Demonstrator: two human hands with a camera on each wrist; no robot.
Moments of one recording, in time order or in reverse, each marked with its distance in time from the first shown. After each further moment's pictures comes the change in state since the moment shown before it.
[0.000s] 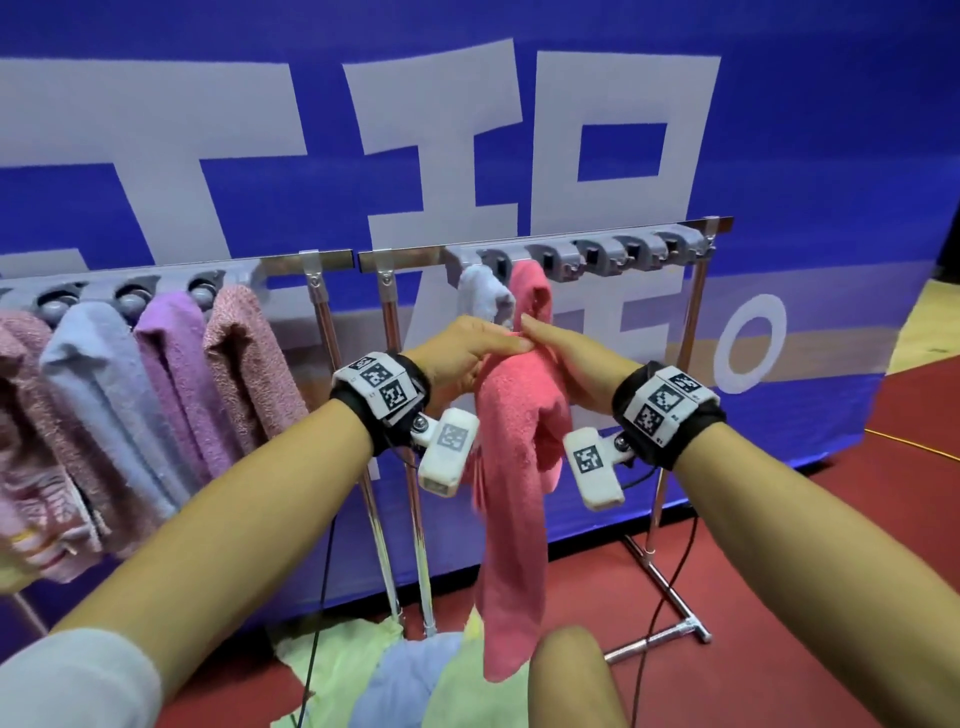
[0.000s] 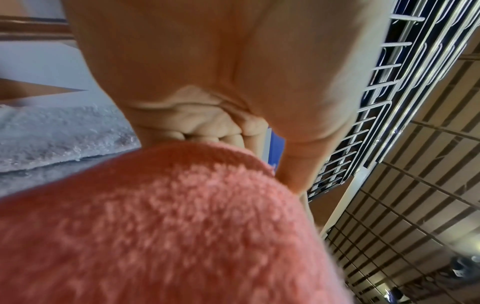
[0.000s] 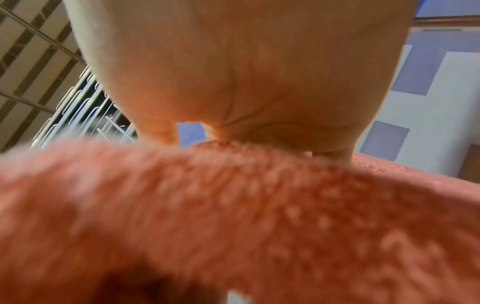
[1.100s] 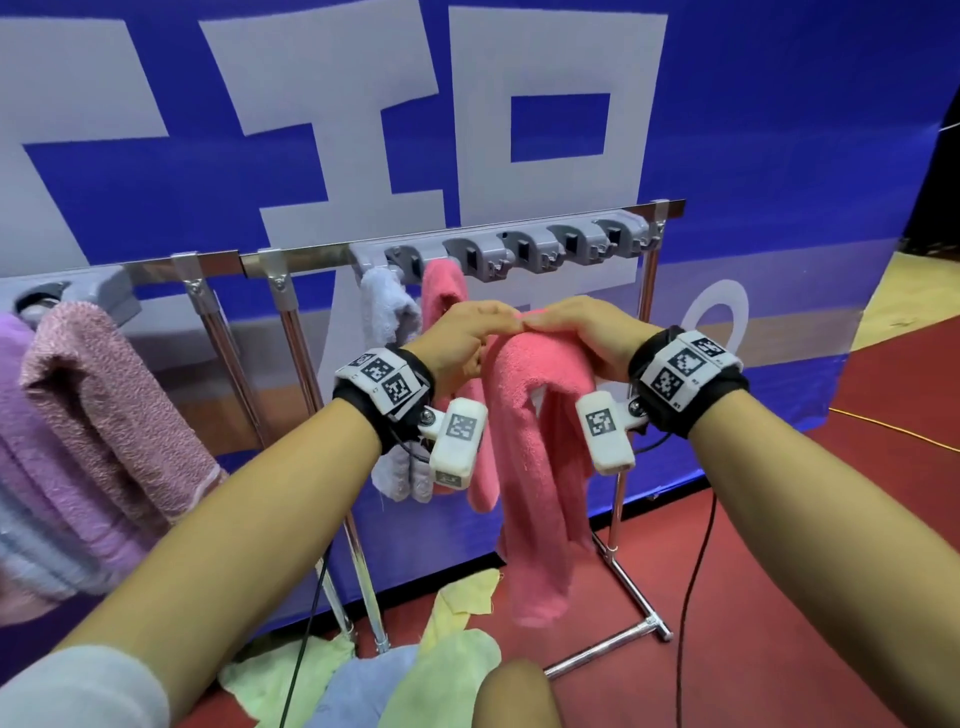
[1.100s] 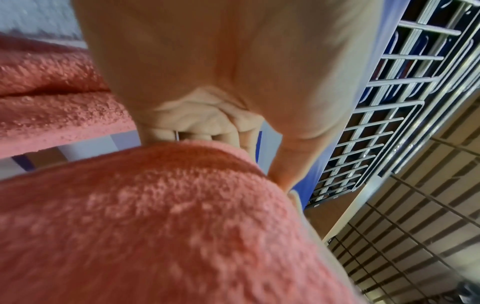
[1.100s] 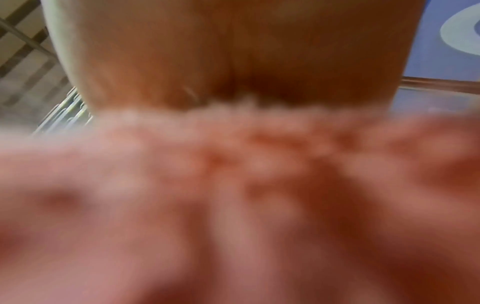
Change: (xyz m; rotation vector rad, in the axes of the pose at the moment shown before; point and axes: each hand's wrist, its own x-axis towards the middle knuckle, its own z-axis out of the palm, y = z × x) left_hand 0.119 -0.002 0.070 -0.071 0.092 0.003; right_hand 0.009 -0.027 -0.130 -0.146 0.046 -0.025
